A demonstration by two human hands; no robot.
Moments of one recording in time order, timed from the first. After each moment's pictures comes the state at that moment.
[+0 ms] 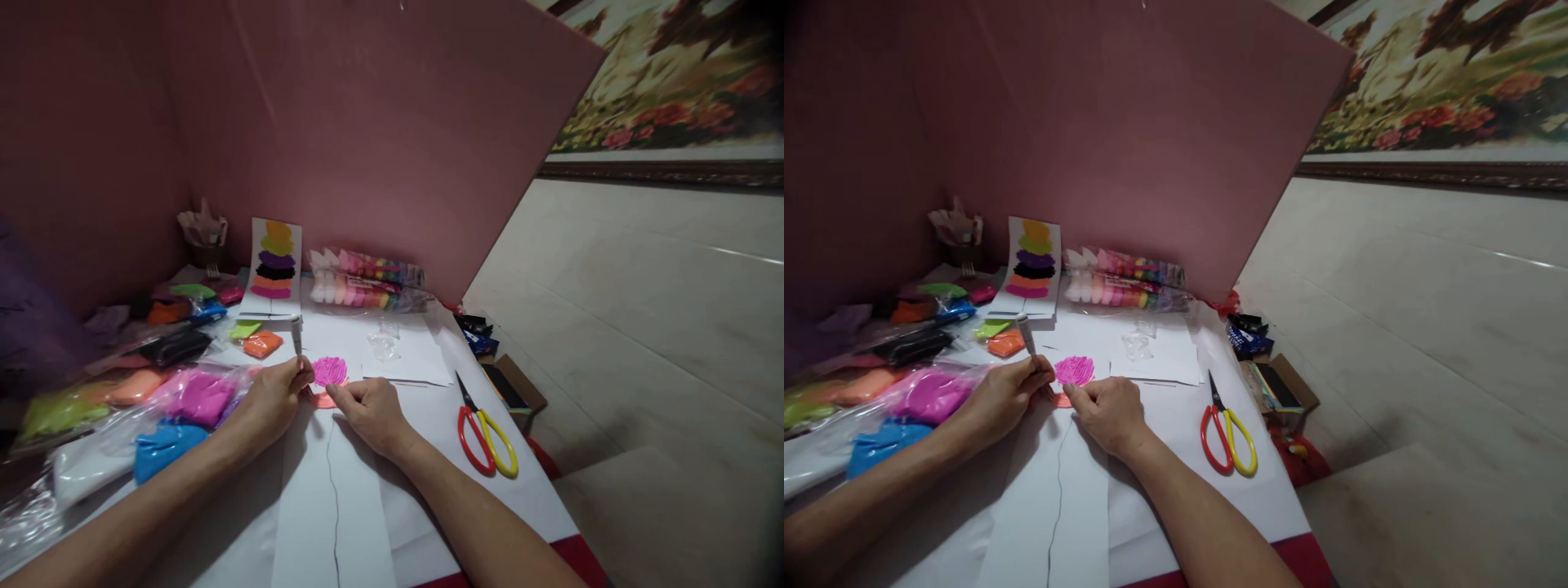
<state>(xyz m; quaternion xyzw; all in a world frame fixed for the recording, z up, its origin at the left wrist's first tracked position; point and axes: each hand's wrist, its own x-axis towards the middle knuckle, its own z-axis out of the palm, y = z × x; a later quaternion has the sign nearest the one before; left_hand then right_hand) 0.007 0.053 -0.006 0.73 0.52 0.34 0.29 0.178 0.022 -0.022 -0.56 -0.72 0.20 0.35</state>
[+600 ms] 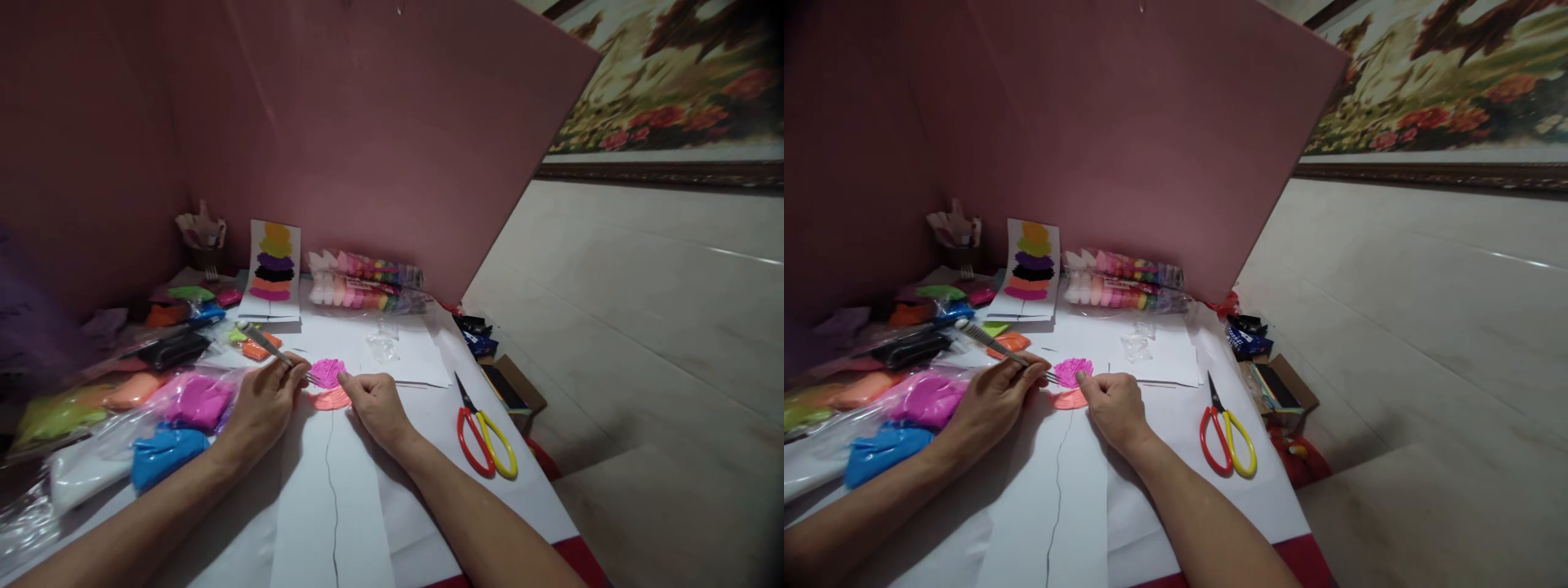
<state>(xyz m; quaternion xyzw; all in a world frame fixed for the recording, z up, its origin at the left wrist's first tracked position) 0.007 0.048 -0.009 0.69 0.51 0.44 0.25 0.180 0.028 -0.028 -0.56 -0.65 0.28 0.43</state>
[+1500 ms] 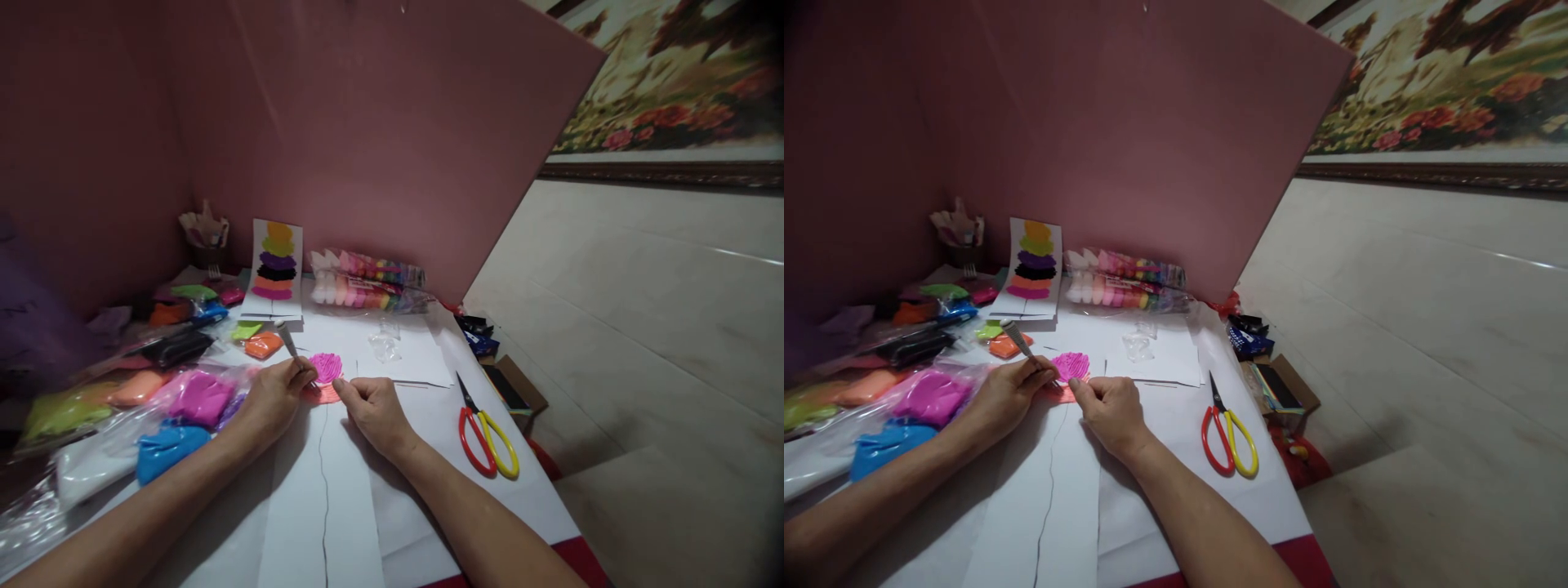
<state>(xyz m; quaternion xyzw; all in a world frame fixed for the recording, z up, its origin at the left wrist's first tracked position) 0.008 0.058 -0.015 0.69 0.51 0.40 0.32 0.177 0.020 -0.023 -0.54 -0.68 0.26 0.41</state>
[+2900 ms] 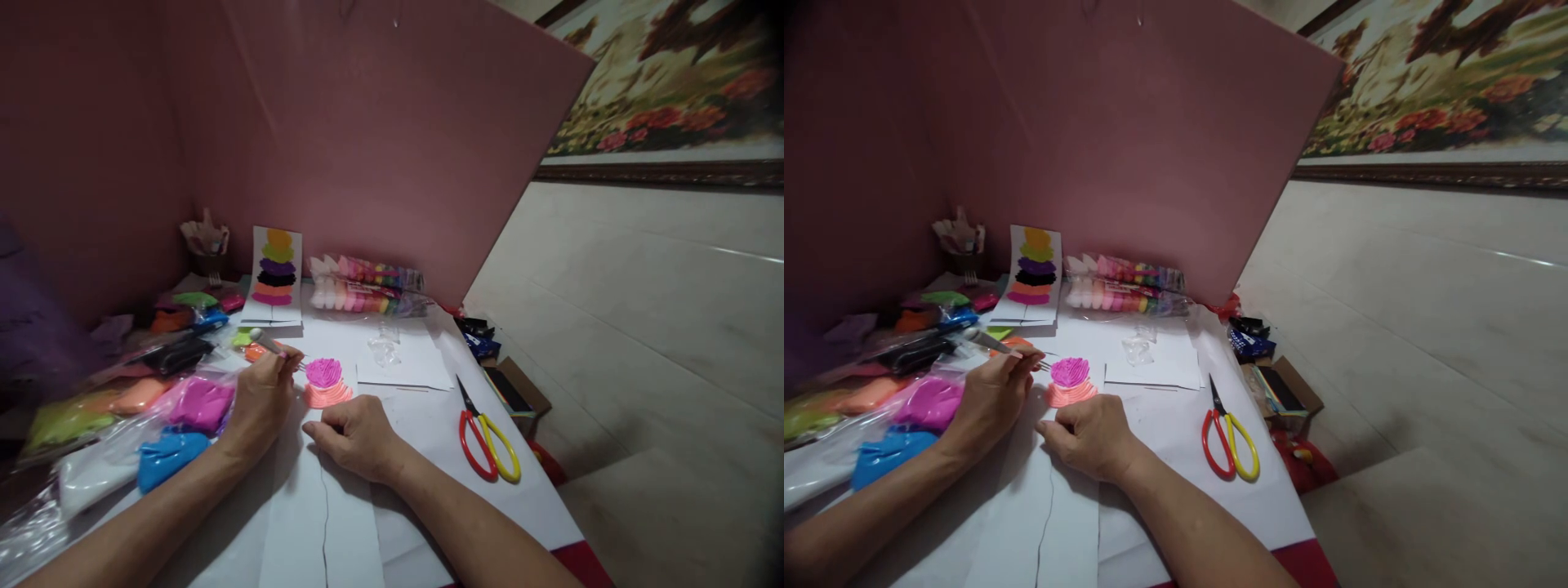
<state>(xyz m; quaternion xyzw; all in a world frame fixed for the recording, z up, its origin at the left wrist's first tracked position) 0.005 0.064 -0.017 0.69 0.51 0.50 0.14 0.163 0.011 -0.022 -0.48 -0.80 0.19 0.32</state>
